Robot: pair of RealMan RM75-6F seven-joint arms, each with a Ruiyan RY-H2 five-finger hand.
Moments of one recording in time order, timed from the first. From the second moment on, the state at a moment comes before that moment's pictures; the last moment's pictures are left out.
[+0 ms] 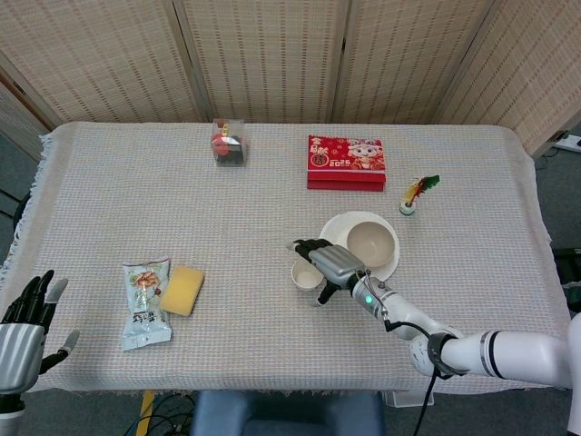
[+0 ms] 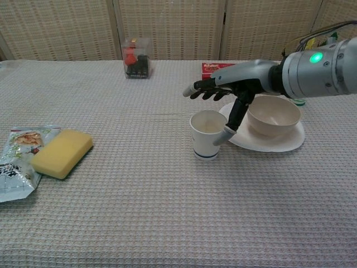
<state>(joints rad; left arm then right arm) -0.03 -1.16 -0.02 -1.63 1.66 1.66 0.20 1.08 -1.29 0.12 -1.75 -0.69 0.64 -0.20</state>
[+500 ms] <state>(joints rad) -0.02 -1.15 -0.02 -1.63 1.67 1.68 0.18 1.17 -1.35 0.05 -1.73 -0.53 0.73 -0.34</state>
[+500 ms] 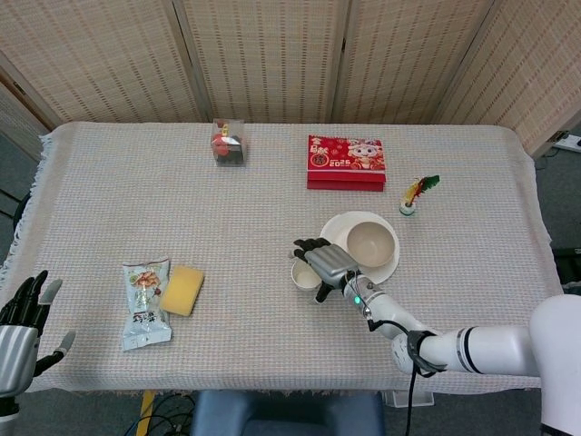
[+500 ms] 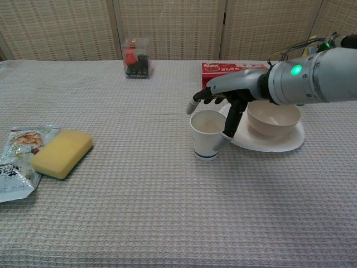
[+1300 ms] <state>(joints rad) 0.00 -1.14 -0.02 -1.63 1.68 1.69 0.17 1.16 -1.44 0.05 -1.67 -0.51 0.86 -0.43</state>
